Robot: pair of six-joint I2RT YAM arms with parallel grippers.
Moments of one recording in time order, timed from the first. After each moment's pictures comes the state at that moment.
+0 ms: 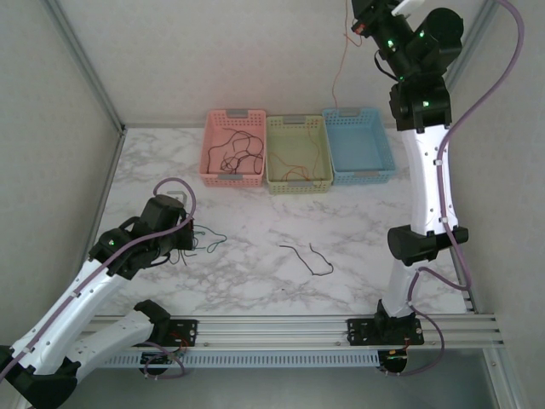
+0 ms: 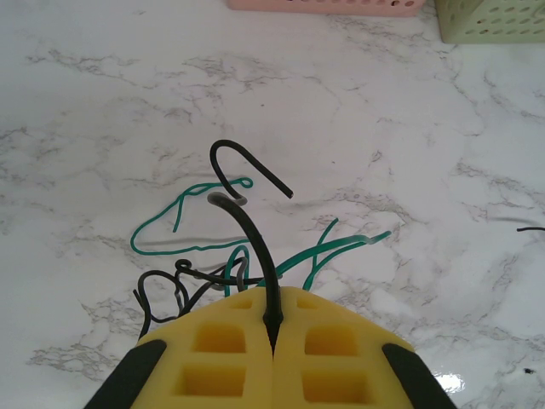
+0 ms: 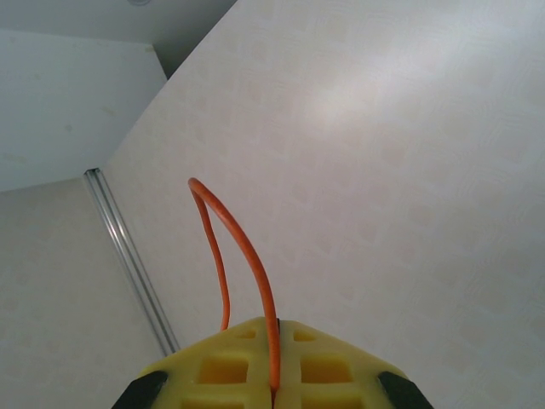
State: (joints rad) left arm -0.58 0.84 0.97 -1.03 -0.25 -0.47; right arm 0.26 1.91 2.61 -0.27 -0.29 0.55
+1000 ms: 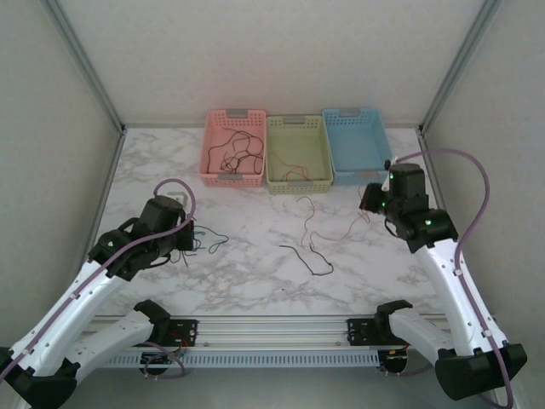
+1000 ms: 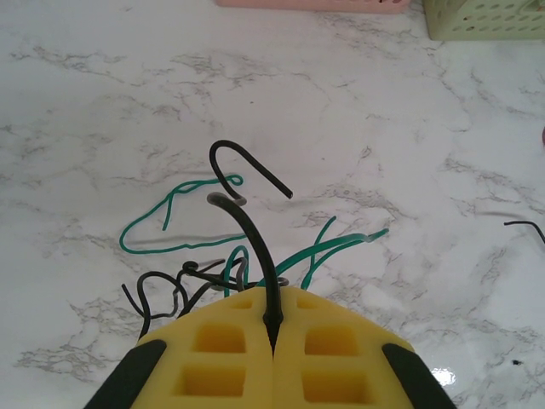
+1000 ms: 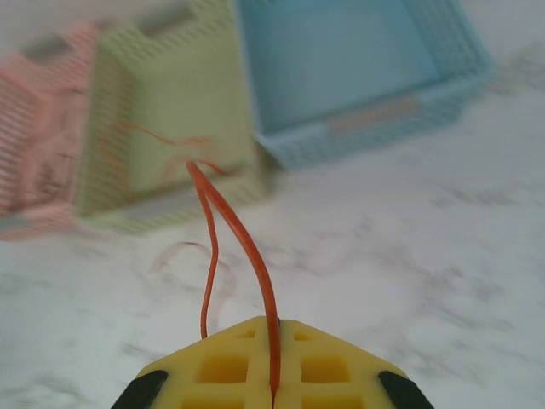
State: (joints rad) left arm -0.58 0.83 0.96 -1.02 -0.23 -0.47; right arm 0.27 0.95 1.06 -0.83 0.10 0.41
